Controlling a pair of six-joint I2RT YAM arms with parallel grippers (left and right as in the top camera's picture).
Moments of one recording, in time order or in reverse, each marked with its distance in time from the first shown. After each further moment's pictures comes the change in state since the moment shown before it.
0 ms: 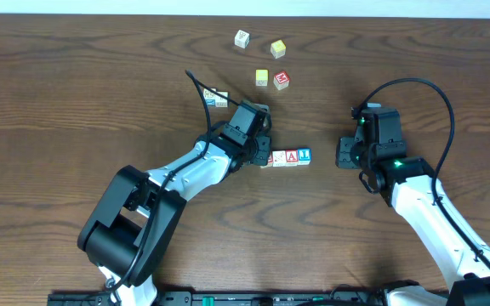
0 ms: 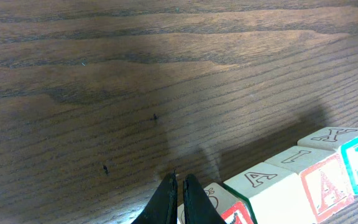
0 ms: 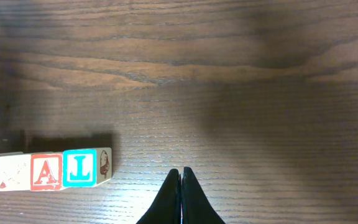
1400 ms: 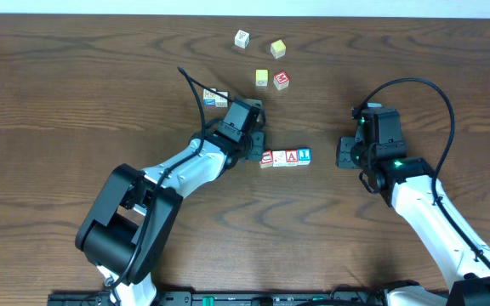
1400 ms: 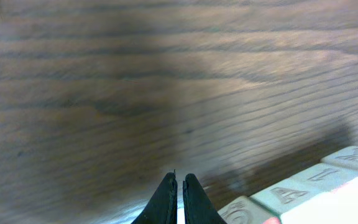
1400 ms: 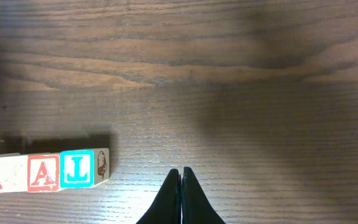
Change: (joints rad) left arm 0.033 0.000 0.000 -0.002 -0.033 0.000; right arm 0.000 0.000 0.000 0.000 0.009 0.000
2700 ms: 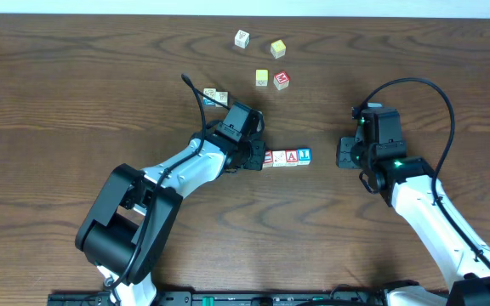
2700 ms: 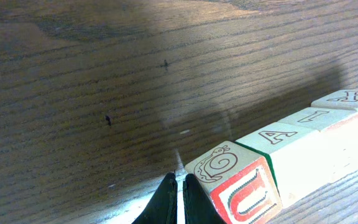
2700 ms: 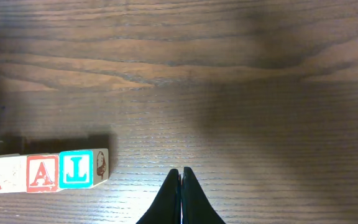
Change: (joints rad) left arm 0.003 0.000 0.000 -0.108 0.135 -0.019; right arm 0.000 0.000 0.000 0.000 0.003 0.000
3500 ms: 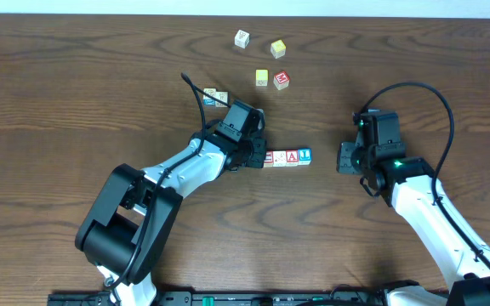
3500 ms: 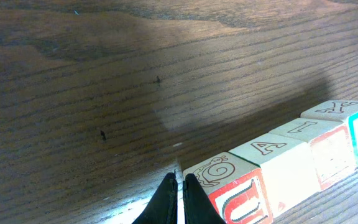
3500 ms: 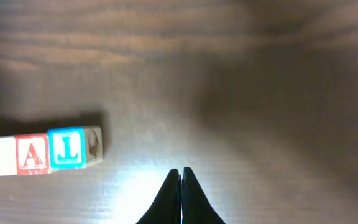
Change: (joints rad) left arm 0.000 0.000 0.000 0.032 0.003 0.000; right arm 0.000 0.000 0.000 -0.089 0.000 0.040
